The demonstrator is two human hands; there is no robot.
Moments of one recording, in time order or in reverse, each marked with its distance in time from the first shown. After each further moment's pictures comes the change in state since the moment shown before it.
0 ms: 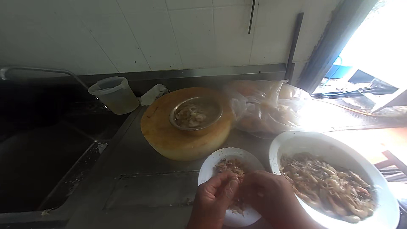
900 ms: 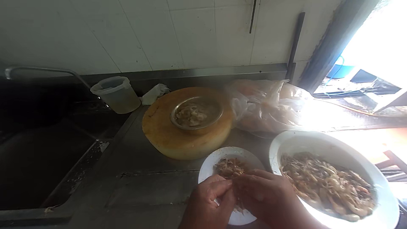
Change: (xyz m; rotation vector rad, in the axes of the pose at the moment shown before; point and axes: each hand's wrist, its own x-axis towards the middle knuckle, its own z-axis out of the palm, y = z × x) left_hand -0.008 0.028 -0.013 0.630 -0.087 0.216; right_hand 0.003 -0.007 -0.003 -0.068 -0.043 -0.226
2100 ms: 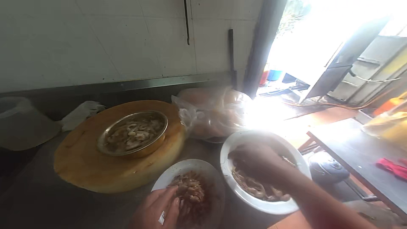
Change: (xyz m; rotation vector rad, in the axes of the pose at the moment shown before) left_hand 0.019 -0.013 -0.004 0.492 -0.126 0.032; right_hand 0.020 0.020 -0.124 -0.644 -0.411 0.485
